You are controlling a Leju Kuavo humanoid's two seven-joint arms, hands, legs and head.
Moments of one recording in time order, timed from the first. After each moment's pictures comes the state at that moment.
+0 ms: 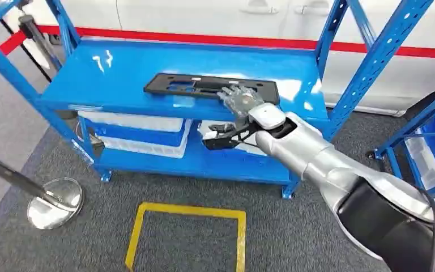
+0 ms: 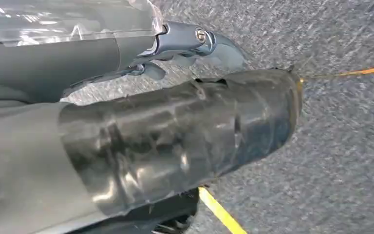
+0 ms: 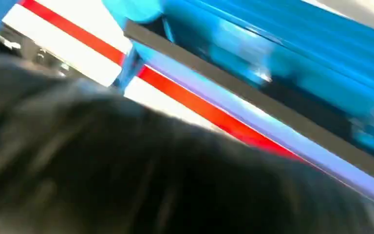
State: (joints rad) left arm -0.03 -0.11 -0.11 -0.18 0.38 0.32 -0.23; right arm -1.17 -0.03 0.72 -0.73 0.81 0.15 0.02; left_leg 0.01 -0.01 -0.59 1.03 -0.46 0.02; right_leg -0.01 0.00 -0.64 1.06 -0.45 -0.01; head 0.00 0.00
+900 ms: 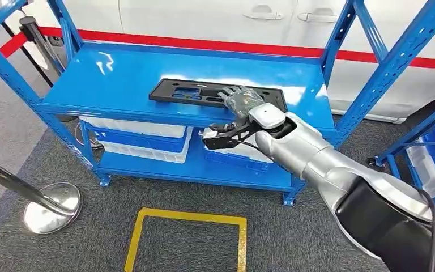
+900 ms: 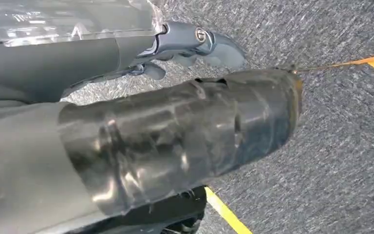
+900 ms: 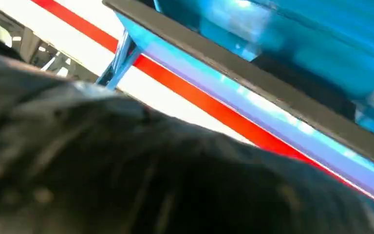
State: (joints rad) left arm -0.03 -0.11 -0.11 -0.18 0.37 0.31 -0.22; right arm -1.18 -0.03 0.72 -0.71 0.81 0.15 0.02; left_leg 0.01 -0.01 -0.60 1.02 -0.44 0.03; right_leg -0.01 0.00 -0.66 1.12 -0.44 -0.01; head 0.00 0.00
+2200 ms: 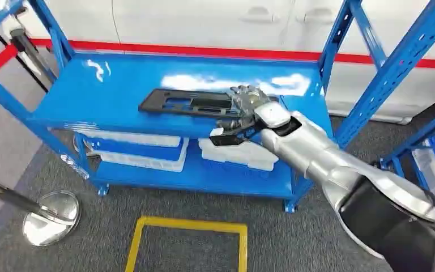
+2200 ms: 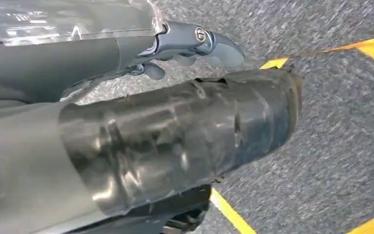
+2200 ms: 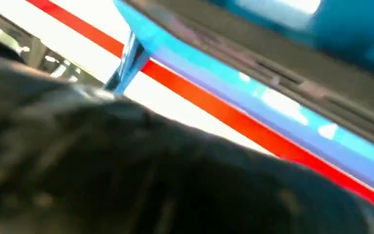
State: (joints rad) left arm -0.02 -0.11 -0.11 -0.18 0.37 0.31 -0.21; right arm -1.19 -0.02 0.73 -0.69 0.80 0.14 0.02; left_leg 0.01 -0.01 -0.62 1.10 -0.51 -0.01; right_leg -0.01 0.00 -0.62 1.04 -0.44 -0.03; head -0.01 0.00
